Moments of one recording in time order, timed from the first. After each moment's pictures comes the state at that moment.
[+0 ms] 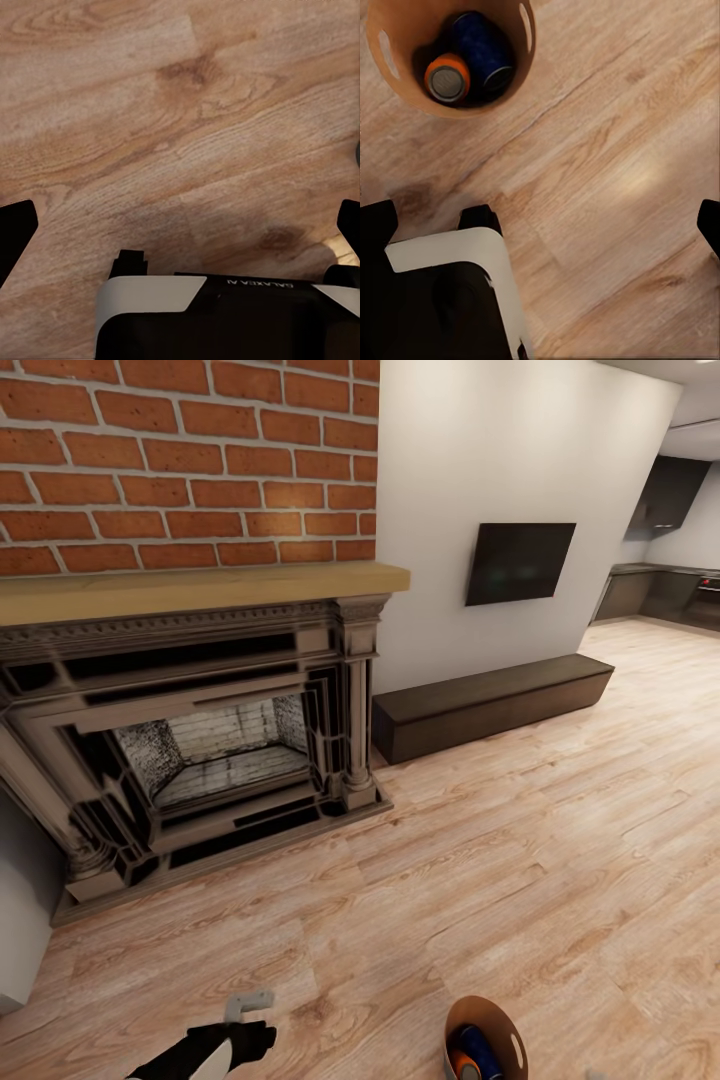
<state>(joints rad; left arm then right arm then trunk) -0.52 0.04 -0.59 -0.25 0.72 0.19 0.09 -0.40 -0.18 -0.64 -0.15 0.43 0.10 0.10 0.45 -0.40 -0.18</state>
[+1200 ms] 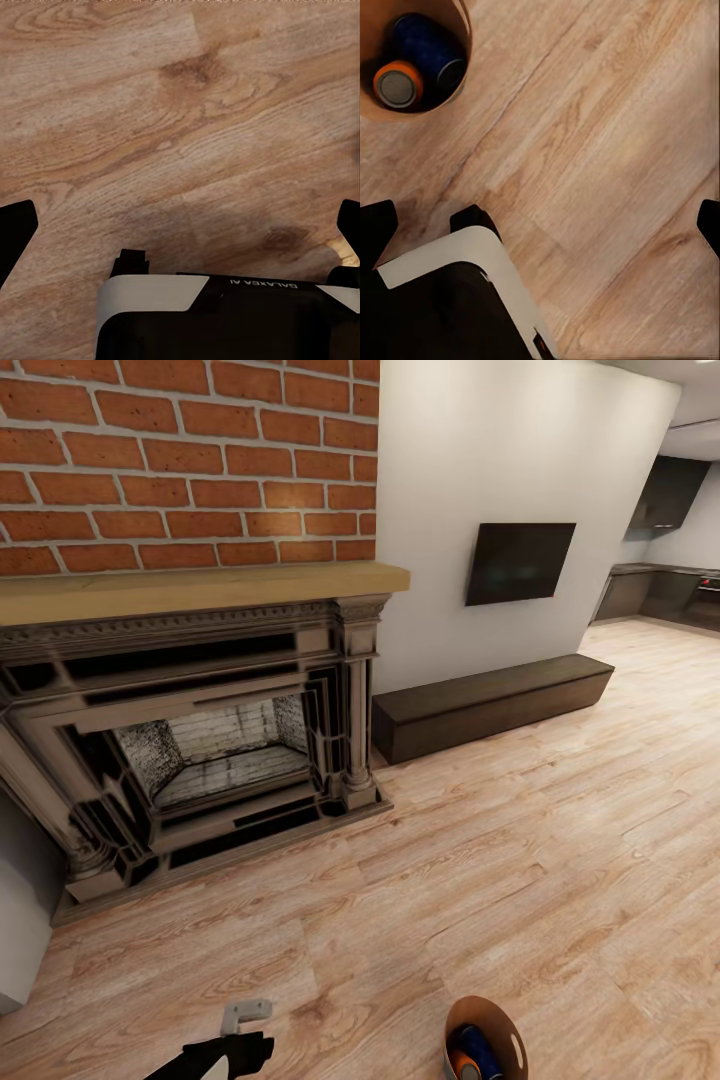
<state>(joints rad) -0.49 0.04 -0.59 -0.25 0.72 0.14 0.09 -0.33 -0.19 -0.67 -0.15 0.23 0.05 0.04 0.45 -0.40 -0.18</state>
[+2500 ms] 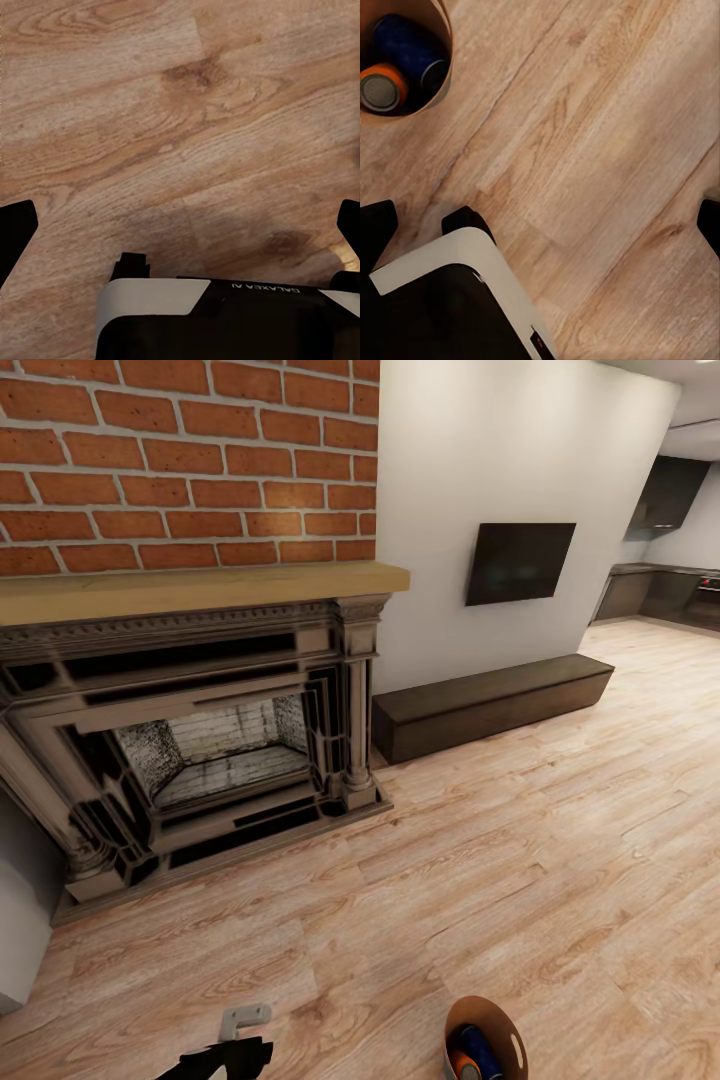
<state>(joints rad) -0.47 0.04 -0.59 -0.25 0.72 0.10 0.09 -0.33 -0.19 -0.71 -0.15 0.23 0.05 0.00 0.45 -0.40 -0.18</state>
